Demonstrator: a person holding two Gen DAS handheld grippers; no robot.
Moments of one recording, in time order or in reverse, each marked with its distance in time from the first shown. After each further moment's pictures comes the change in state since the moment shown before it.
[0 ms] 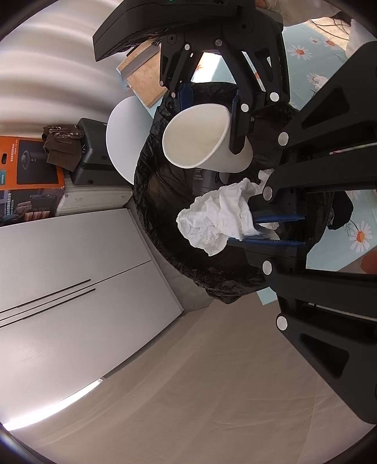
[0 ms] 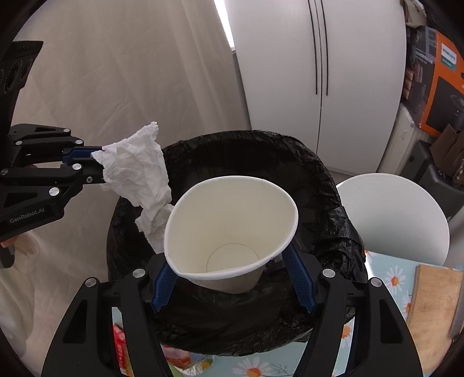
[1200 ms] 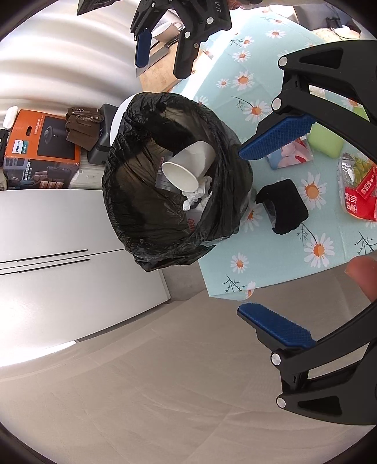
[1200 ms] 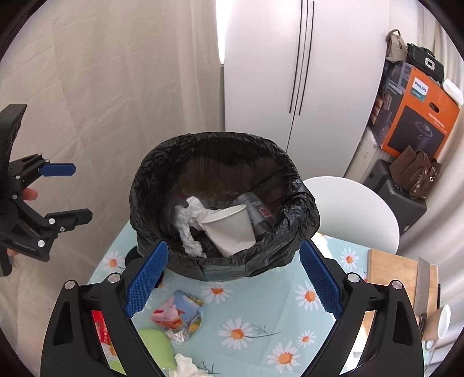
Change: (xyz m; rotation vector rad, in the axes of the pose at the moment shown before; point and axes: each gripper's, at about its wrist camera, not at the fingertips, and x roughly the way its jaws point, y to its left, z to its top) left arm -0.056 0.010 -0.125 -0.187 -0.092 0.021; right arm -0.093 0.045 -0.052 -0.077 -0.072 -0.215
